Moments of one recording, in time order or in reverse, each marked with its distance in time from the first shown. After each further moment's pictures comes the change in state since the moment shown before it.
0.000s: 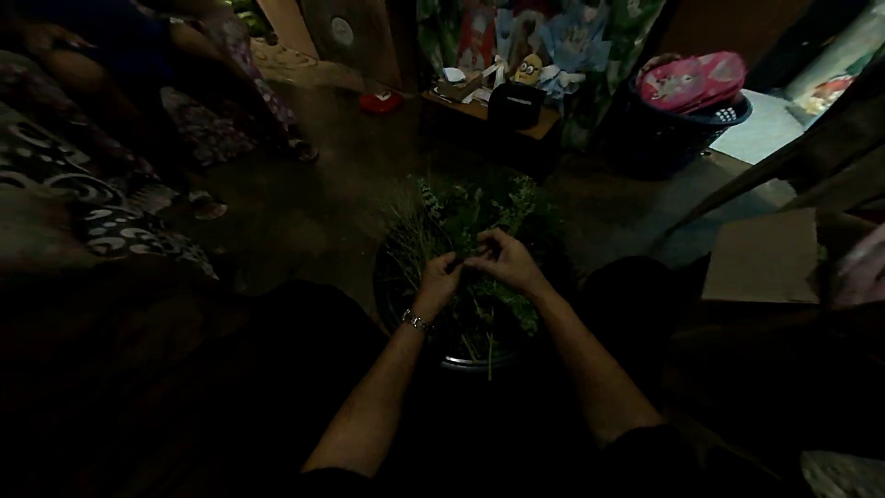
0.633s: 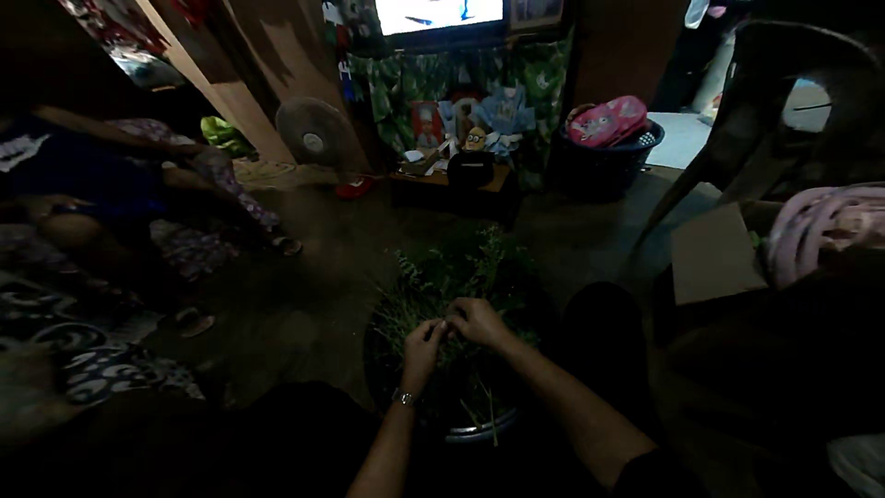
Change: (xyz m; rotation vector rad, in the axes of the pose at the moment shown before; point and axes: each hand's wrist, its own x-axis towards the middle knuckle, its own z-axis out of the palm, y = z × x) left_hand -0.001 -0.007 0.009 -0.068 0.049 -0.002; right_hand 0.003 -0.005 0.001 -0.129 -0.096 0.089
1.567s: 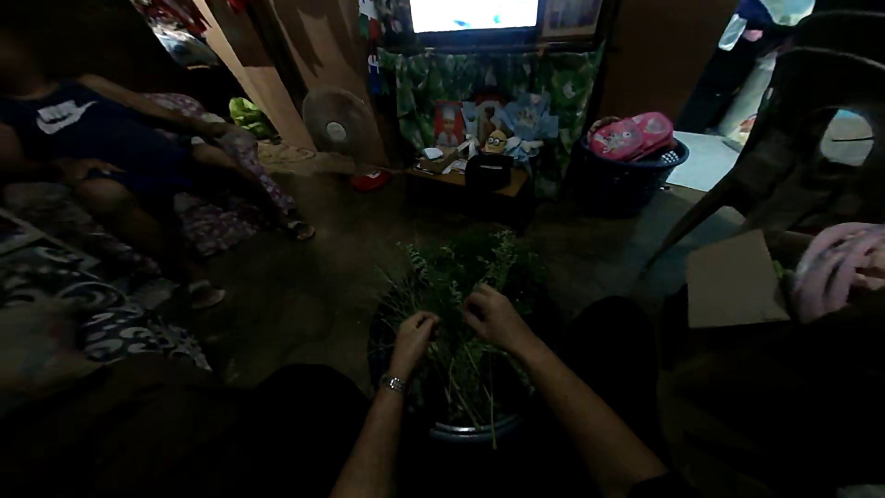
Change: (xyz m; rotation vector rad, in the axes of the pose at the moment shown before) left_hand 0.010 0.016 -0.033 0.094 -0.029 -0.236; right_hand -0.014 -0.011 -0.011 -0.299 0.135 -0.225
